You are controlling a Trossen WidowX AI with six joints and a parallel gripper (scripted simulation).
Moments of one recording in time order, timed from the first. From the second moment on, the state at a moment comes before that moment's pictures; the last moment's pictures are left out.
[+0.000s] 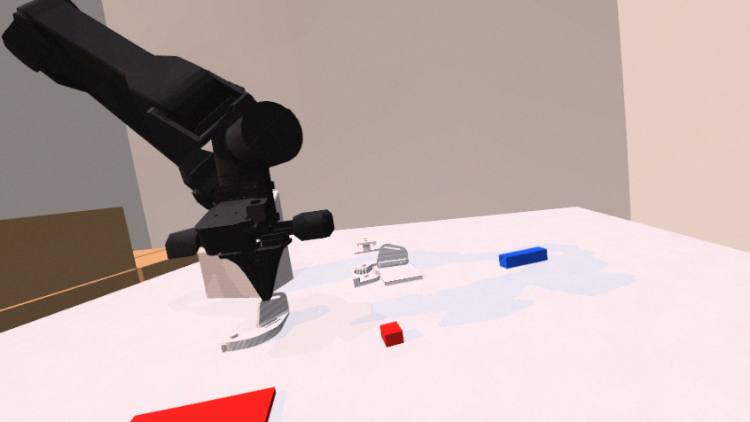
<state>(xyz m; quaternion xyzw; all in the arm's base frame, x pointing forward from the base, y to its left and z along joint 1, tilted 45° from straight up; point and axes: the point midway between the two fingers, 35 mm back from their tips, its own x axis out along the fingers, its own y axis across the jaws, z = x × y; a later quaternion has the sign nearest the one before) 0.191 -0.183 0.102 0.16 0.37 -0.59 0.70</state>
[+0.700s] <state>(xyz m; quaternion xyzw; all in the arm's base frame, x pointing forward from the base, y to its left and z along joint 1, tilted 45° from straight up) 0.194 -0.171 0.117 0.16 0.36 -0.59 0.70</state>
